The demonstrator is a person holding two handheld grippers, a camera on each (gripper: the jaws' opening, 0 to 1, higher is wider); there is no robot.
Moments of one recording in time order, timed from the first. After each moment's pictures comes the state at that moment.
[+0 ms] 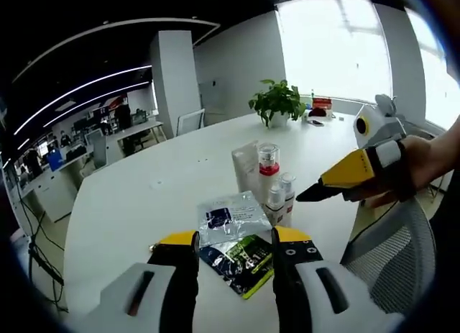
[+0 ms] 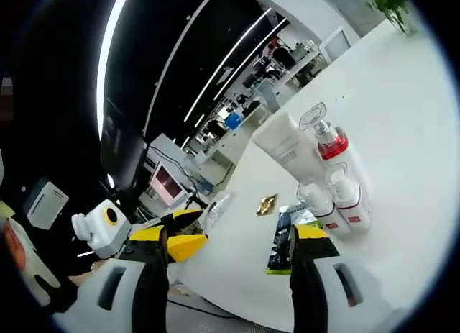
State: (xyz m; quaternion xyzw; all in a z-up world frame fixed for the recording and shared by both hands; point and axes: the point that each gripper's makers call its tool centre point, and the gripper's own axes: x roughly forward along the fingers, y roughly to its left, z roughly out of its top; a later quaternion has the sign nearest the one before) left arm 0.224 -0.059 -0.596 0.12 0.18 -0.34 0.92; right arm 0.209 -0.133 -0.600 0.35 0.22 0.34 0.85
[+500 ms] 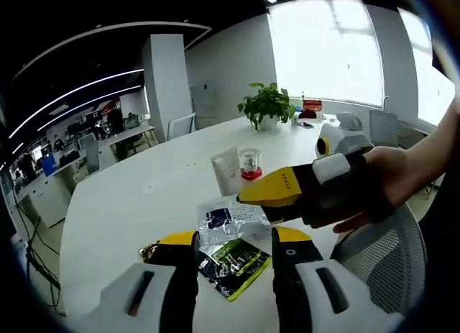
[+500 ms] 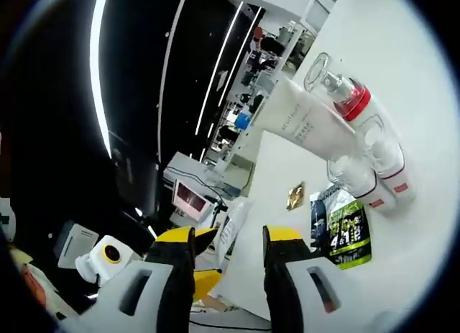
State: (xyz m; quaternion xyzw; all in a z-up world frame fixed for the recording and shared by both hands) left arm 0.210 -0.074 -0.594 0.13 0.17 -0.36 0.91; right arm 0.229 -0.104 -0.603 0.47 0.23 0.34 0.78
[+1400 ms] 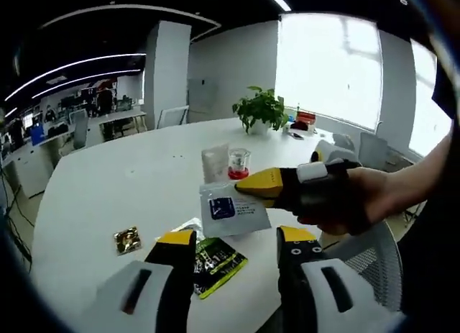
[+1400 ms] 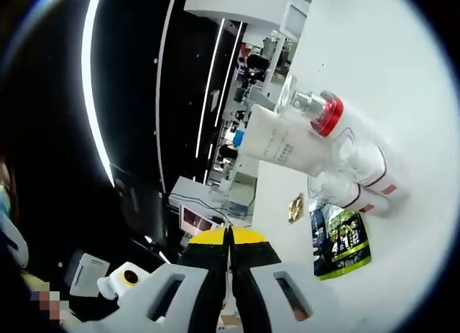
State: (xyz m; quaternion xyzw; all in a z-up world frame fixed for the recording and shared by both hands) left arm 0.202 -0.080 -0.597 0.00 0.22 -0.38 0.90; right arm 0.238 -0.130 -0.594 0.53 0.20 0.31 0.77
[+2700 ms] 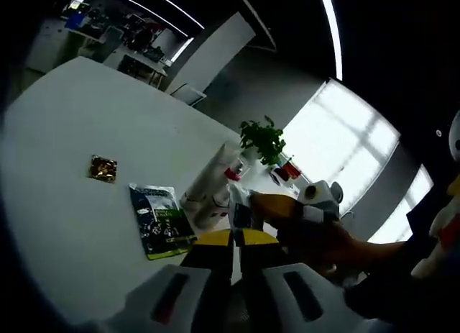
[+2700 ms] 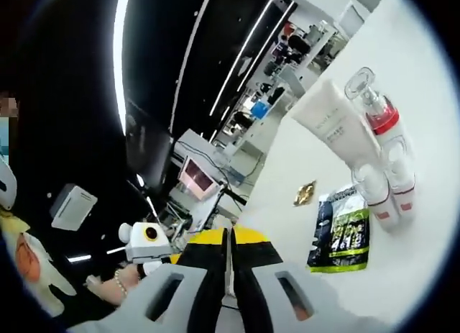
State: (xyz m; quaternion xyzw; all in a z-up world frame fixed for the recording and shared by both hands) left arm 0.176 -0.047 -0.599 -0.26 0.28 -0.37 0.85; right arm 0.203 -0.091 -0.589 0.34 0.22 0.41 0.82
